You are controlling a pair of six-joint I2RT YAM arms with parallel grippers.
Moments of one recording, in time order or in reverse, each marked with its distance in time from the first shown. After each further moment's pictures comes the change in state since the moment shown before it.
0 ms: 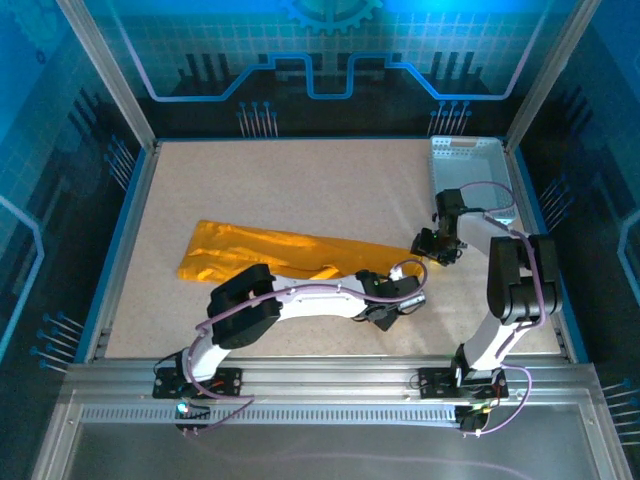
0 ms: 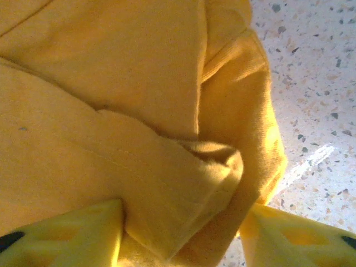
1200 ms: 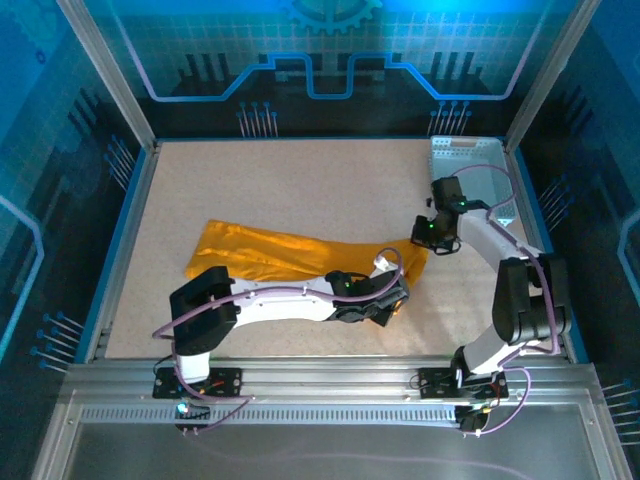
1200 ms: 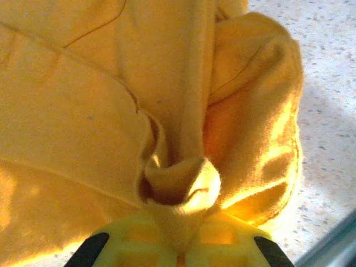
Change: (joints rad) left arm 0.000 -0.246 -0.224 0.242 0.048 -0.168; right arm 0.055 -0.149 0.059 -0.066 0.014 -0.010
